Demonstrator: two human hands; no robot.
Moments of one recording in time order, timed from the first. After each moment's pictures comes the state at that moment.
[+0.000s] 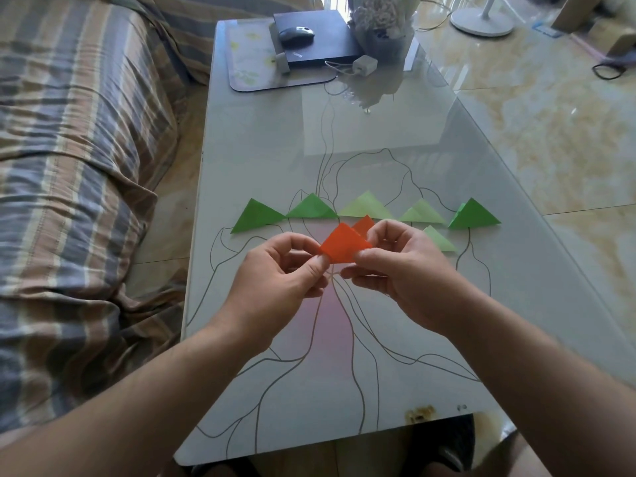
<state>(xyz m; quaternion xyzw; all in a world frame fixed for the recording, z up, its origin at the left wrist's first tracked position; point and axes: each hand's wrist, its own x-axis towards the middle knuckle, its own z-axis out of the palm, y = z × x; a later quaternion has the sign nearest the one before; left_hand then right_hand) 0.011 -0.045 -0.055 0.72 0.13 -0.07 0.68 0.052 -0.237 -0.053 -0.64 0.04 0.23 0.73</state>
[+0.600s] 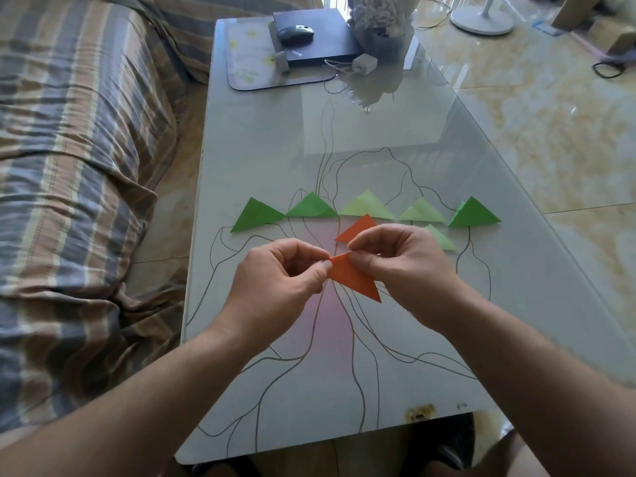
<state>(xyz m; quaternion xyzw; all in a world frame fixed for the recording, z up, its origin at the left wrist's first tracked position) 0.008 -0.044 -0.057 0.80 0.09 -0.04 0.59 0.052 -0.235 -0.065 -0.75 -0.02 0.12 0.65</state>
